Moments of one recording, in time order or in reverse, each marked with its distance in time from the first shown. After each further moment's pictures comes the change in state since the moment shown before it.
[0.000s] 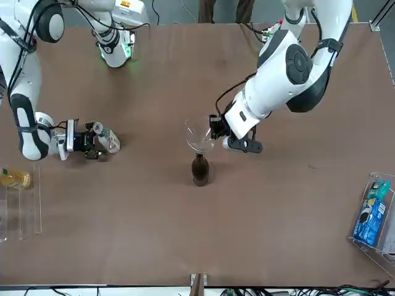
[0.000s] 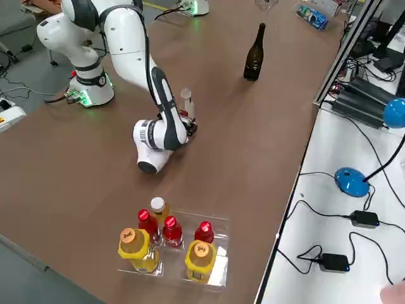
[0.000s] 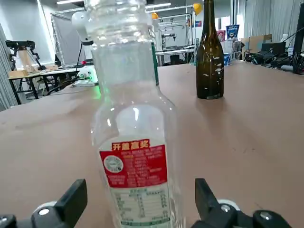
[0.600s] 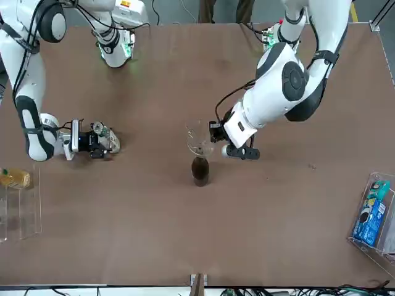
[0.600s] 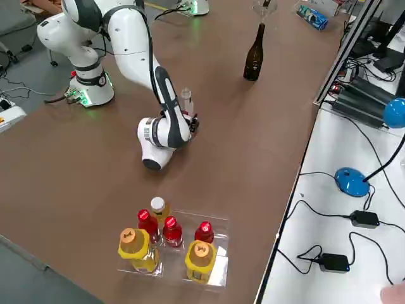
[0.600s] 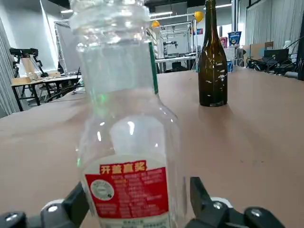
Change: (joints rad) left arm 0.000 0.043 0.000 0.000 0.000 -0.001 0.001; right arm 0.016 0.002 0.021 -0.017 0.022 -0.001 -0.004
